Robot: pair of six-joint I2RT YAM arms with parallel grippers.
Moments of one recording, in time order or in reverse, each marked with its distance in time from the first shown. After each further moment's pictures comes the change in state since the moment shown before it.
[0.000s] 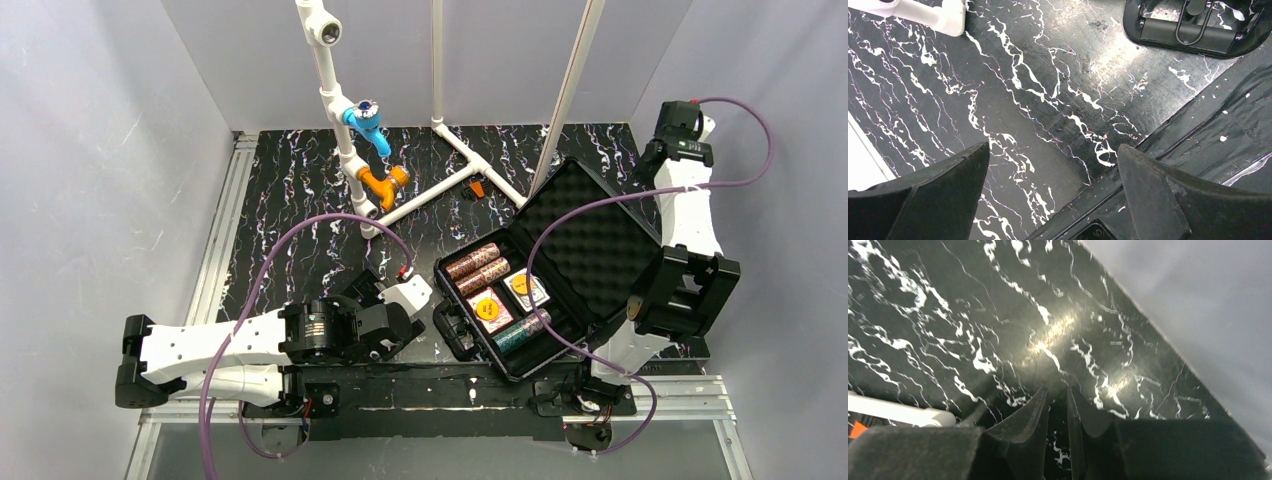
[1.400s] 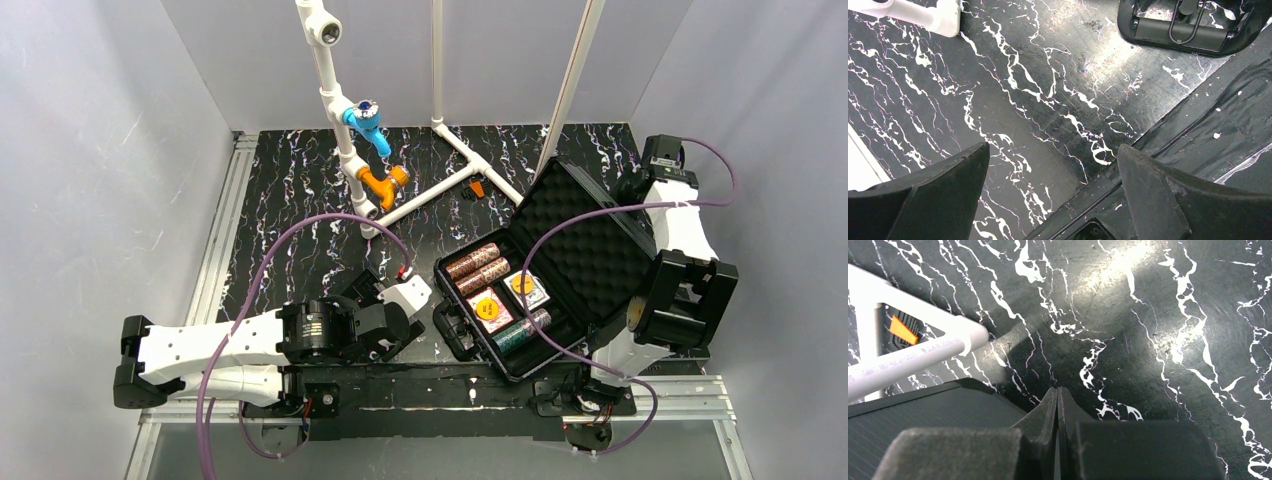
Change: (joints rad) left arm 0.000 -0.011 0.000 0.000 0.018 0.000; right arm 0.000 -0.053 -0.299 0.042 -0.391 0.060
